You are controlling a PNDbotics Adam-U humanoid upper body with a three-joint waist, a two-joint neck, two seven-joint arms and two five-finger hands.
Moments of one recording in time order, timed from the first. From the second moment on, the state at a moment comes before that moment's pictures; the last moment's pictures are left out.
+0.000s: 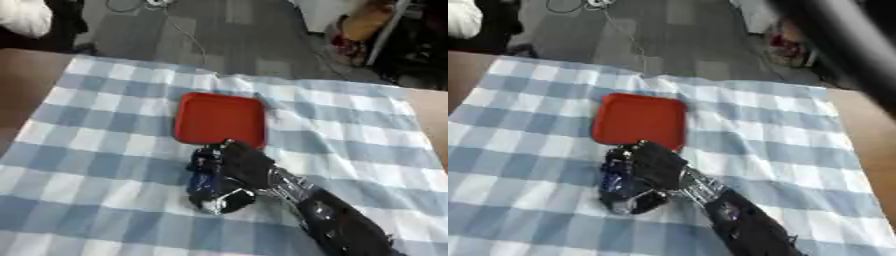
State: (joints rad) left arm -0.60 0.28 -0.11 -1.99 -0.05 -0.23 0.29; right arm -0.75 -0.39 0.36 -1.15 1.37 -0.47 -0.53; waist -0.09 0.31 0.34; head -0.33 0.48
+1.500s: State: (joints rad) left arm -0.60 0.28 -0.11 -1.99 -0.05 -0.23 0.29; right arm -0.73 -0.38 0.36 -1.11 1.46 -0.43 -0.58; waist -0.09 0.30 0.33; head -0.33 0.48
